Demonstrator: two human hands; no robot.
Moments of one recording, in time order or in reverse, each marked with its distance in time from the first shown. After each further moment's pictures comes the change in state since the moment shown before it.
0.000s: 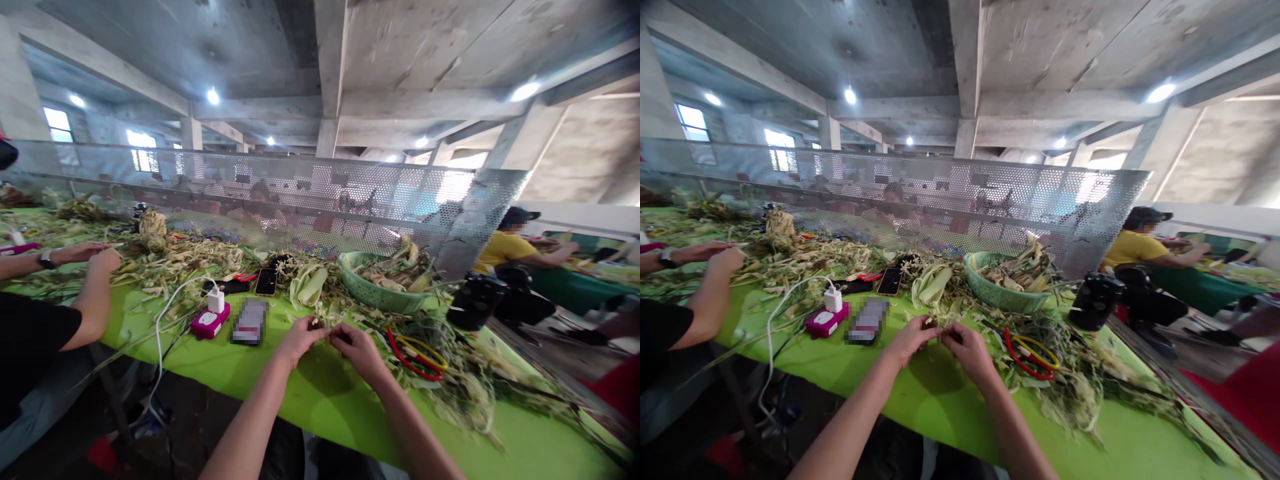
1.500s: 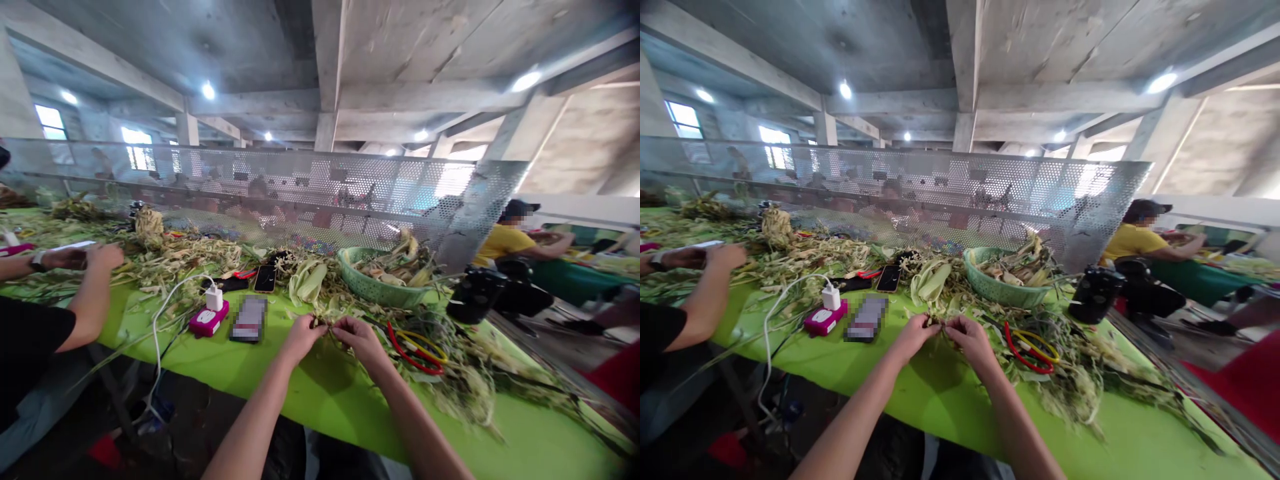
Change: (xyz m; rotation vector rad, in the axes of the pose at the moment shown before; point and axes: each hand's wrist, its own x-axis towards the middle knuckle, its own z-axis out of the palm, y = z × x) left_hand 0.011 -0.014 -0.001 0.233 0.012 0.140; right_hand 0.005 0.002 0.000 0.407 0.038 0.259
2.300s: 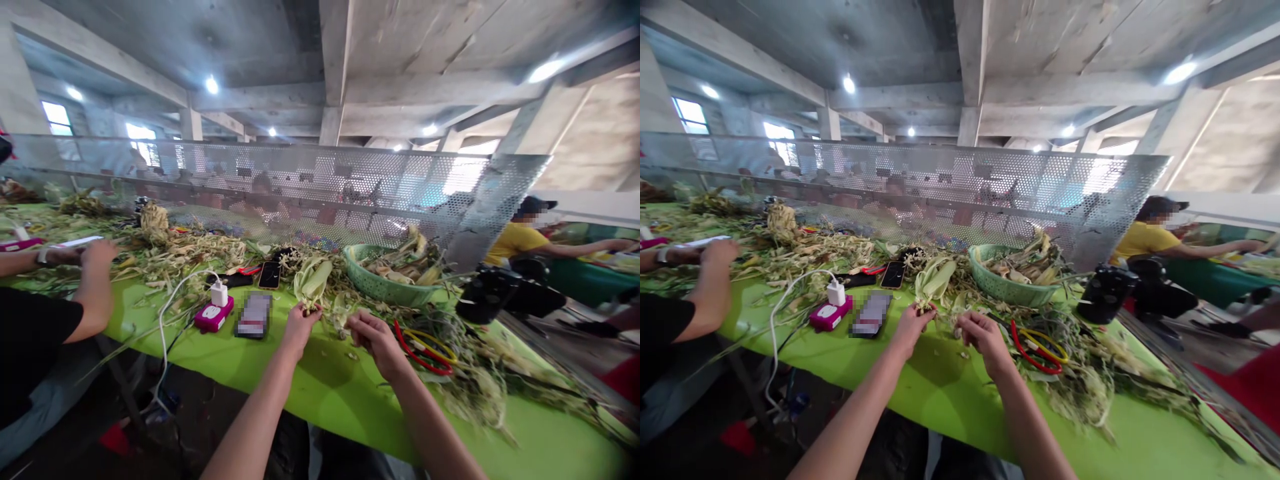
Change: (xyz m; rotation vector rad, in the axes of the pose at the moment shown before) left_hand -0.001 0.010 -0.006 -0.219 0.304 -0.025; right_hand -0.012 -0.023 -0.009 0.085 0.009 0.009
